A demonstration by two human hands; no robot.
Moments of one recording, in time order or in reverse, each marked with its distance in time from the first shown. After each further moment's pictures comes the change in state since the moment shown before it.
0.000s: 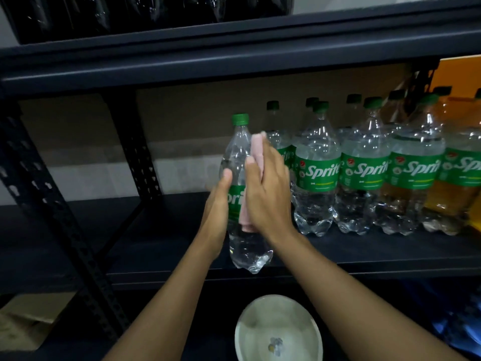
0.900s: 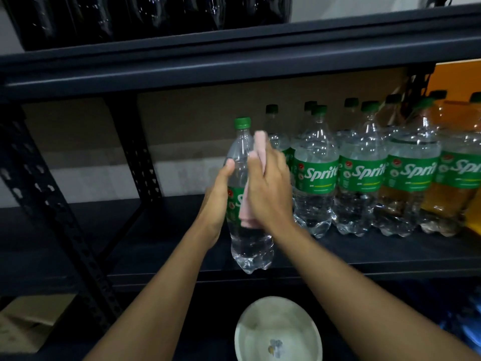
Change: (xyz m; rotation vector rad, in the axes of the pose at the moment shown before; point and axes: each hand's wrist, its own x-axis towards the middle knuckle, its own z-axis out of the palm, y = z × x) left_hand 0.010 0.030 0.002 0.035 -0.016 -0.086; right_hand 0.013 -0.007 -0.004 -0.034 0.010 0.034
